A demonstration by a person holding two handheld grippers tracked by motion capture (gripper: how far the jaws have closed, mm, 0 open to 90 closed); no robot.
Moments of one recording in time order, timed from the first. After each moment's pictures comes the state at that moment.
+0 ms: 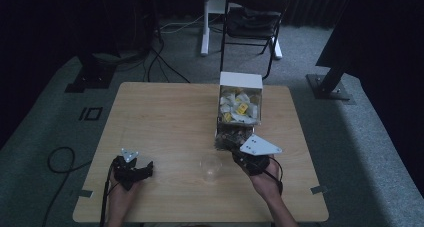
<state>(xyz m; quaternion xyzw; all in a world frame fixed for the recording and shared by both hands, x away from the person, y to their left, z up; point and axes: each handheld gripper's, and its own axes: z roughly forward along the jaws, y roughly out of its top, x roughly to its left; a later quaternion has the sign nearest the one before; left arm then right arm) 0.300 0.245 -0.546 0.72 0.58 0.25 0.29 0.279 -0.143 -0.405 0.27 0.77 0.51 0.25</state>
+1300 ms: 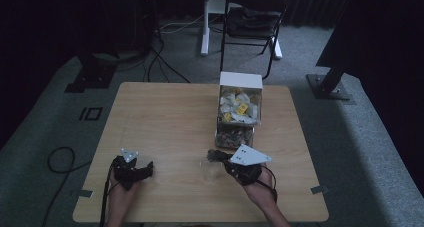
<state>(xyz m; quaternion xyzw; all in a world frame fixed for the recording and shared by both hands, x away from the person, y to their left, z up) 0.300 0.245 -0.546 0.72 0.58 0.25 0.29 0.263 -0.125 -0.422 0.25 0.80 0.50 0.22</state>
